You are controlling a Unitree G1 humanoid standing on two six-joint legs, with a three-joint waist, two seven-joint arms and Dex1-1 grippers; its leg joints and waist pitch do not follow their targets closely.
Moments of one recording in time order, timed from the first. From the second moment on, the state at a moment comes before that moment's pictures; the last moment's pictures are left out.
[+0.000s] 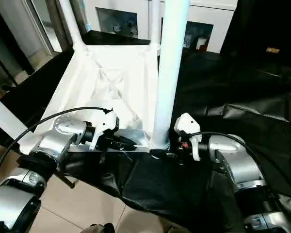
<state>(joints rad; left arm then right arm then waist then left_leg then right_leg) -0.74 0.25 -0.22 0.83 0.03 -0.09 -1.36 -0.37 -0.51 0.13 0.24 0.21 0.27 1.15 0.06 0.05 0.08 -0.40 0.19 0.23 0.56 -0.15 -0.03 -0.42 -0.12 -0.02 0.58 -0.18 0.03</state>
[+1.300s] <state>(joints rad) -0.76 0.12 -0.18 0.89 0.07 -0.05 -1.08 -0.39 -0.35 0.06 0.32 0.13 0.25 0.78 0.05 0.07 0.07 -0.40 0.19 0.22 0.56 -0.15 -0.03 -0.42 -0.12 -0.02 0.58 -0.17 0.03</state>
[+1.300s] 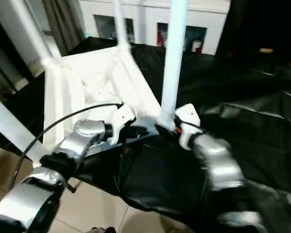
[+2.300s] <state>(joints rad) -0.76 0.16 -0.19 0.89 0.06 -0.06 -1.12 -0.37 -0.32 0.04 0.31 0.16 0.25 0.76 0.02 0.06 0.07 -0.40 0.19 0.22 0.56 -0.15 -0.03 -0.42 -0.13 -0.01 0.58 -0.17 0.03</state>
